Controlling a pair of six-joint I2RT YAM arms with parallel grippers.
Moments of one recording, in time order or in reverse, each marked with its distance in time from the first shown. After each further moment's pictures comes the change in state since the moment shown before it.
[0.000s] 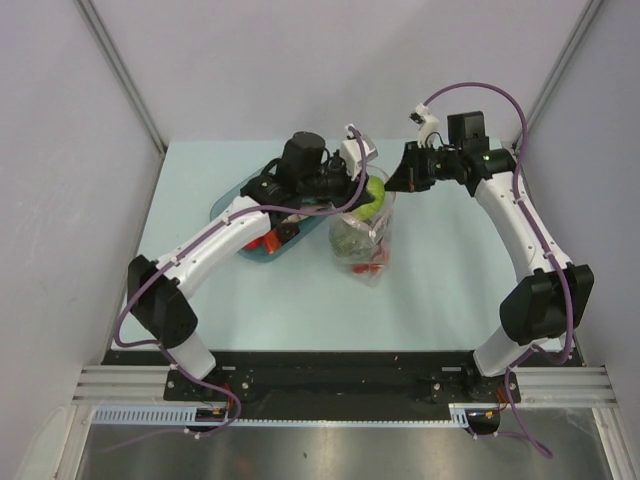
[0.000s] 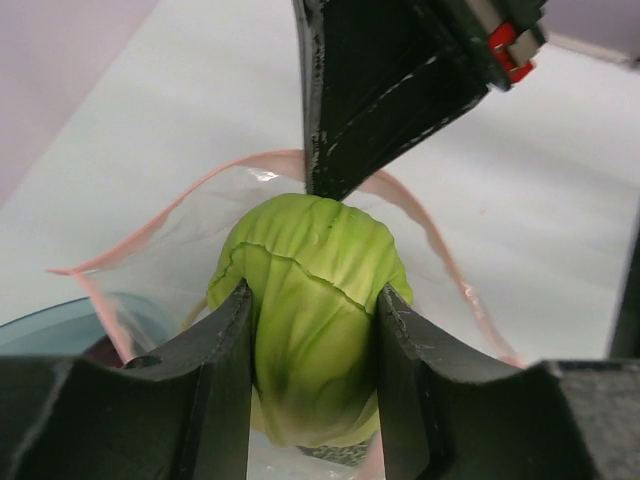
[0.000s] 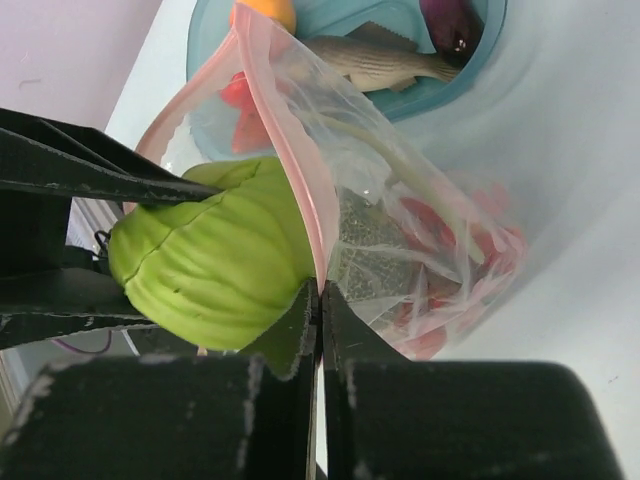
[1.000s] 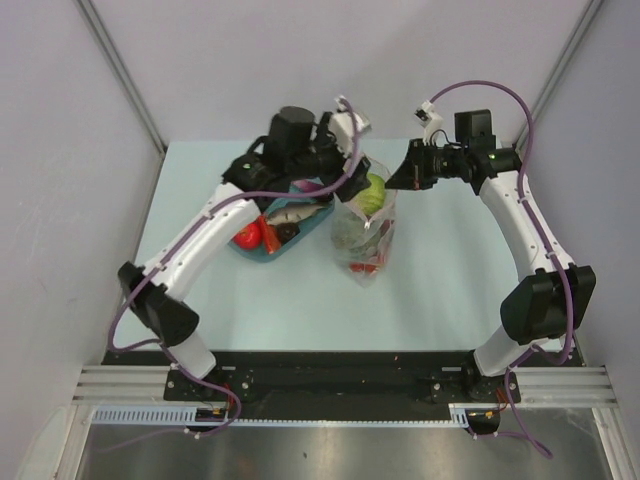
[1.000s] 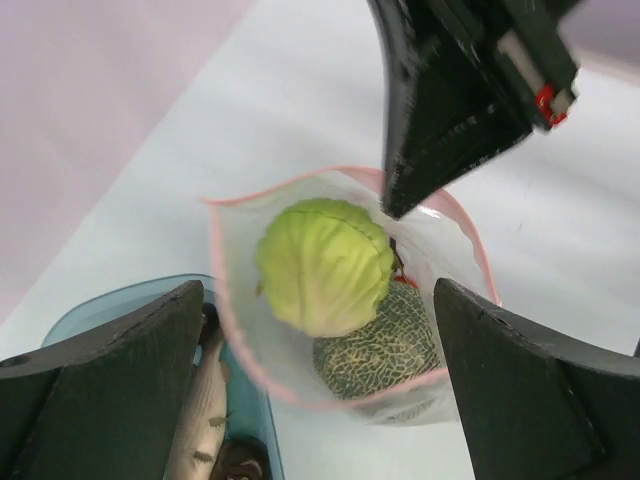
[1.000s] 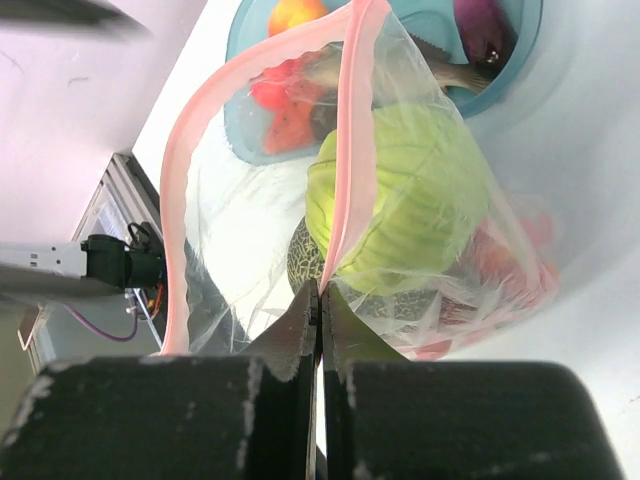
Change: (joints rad) left arm -0.004 0.035 0.259 -0.246 -0.159 0.078; right arm -0.035 -0.001 0.008 0.010 -0.103 0.000
